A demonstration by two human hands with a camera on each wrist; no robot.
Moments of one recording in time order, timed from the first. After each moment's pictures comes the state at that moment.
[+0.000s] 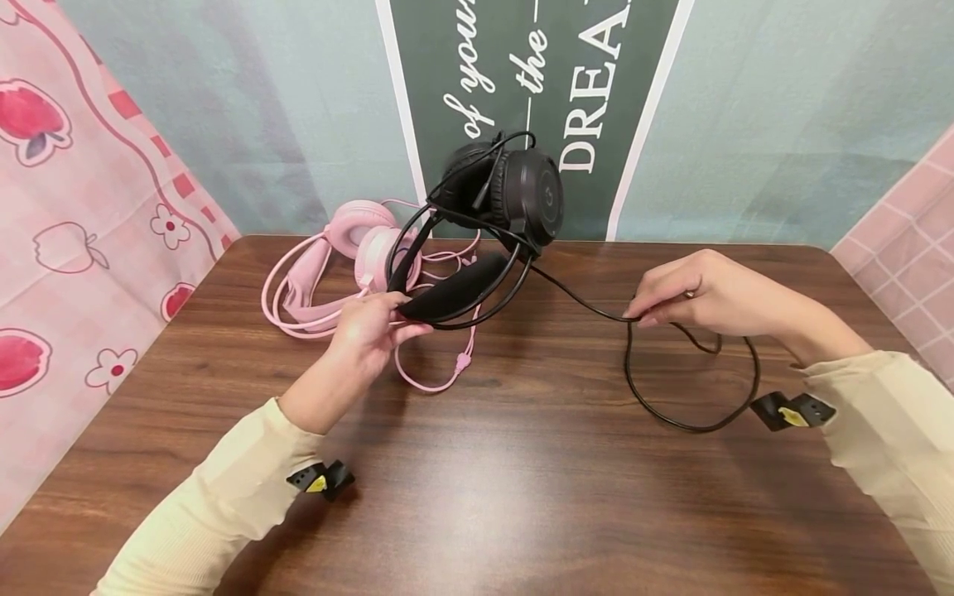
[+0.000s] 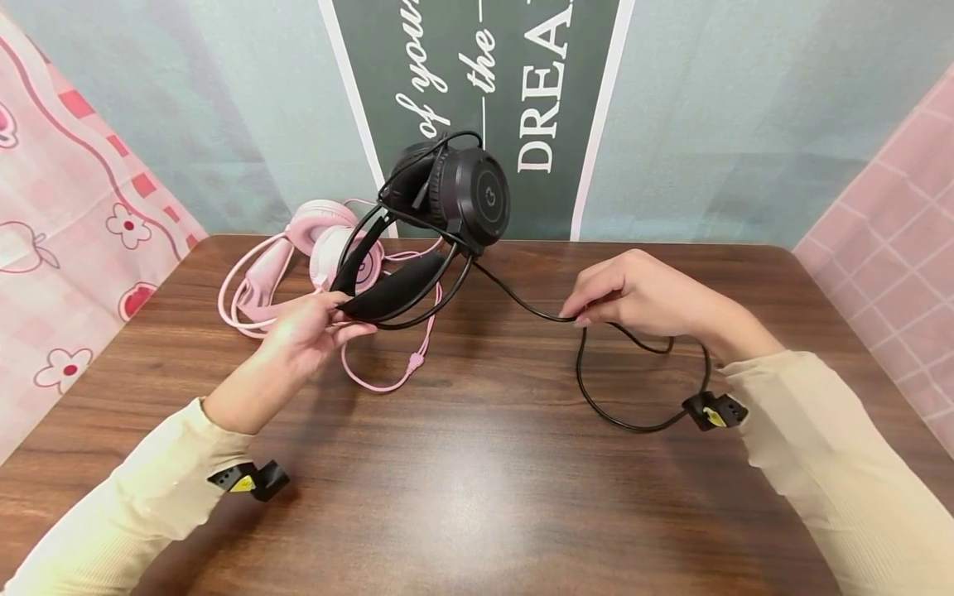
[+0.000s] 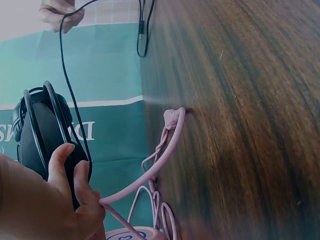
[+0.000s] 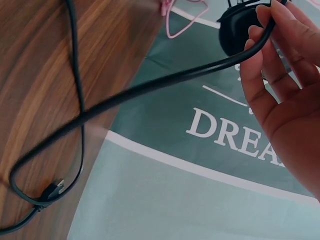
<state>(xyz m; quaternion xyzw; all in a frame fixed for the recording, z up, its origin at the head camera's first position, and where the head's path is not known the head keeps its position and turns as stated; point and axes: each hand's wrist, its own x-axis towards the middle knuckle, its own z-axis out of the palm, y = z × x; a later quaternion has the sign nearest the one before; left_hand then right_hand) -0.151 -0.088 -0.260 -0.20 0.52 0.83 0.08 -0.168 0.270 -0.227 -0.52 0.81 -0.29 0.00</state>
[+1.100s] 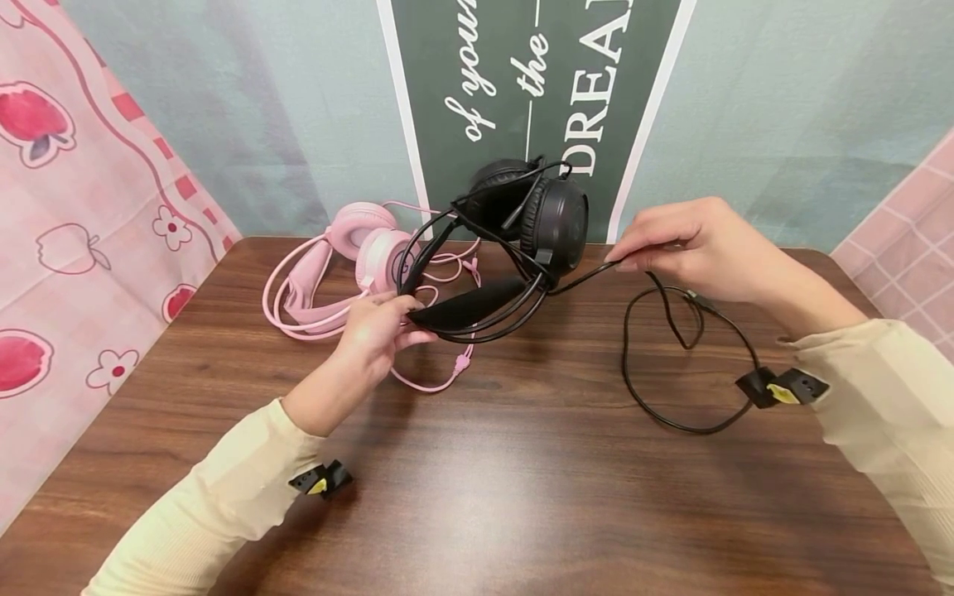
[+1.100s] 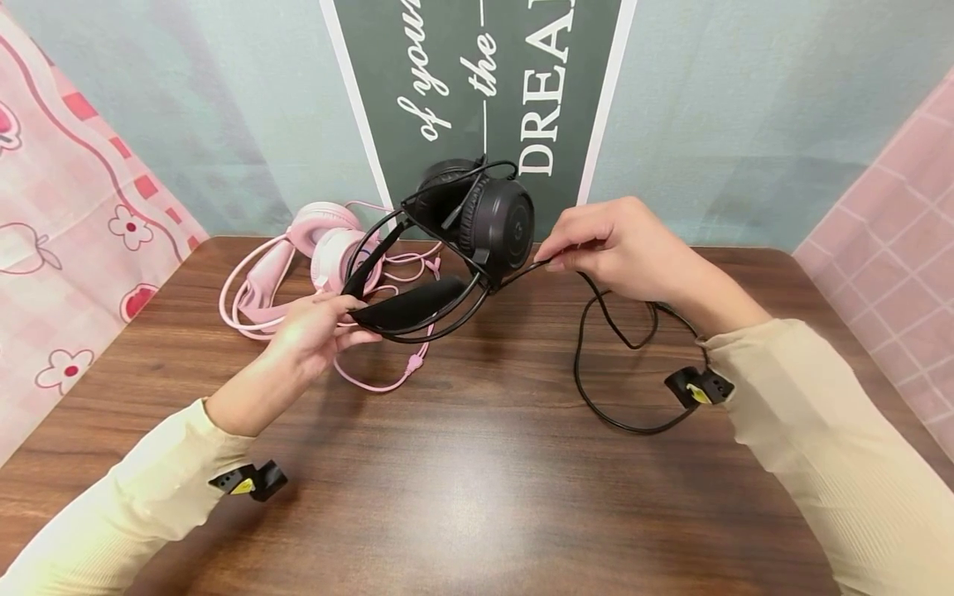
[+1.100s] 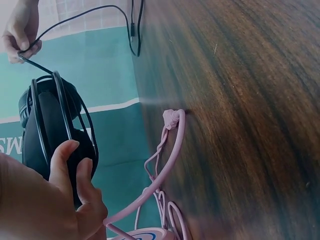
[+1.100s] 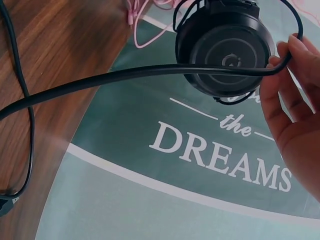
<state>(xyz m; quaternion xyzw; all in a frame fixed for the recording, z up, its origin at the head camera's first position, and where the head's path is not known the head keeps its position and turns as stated) -0.149 -0.079 -0.261 -0.16 0.58 0.80 0.07 -0.172 0.239 -0.192 -0.48 0.80 -0.33 -0.12</state>
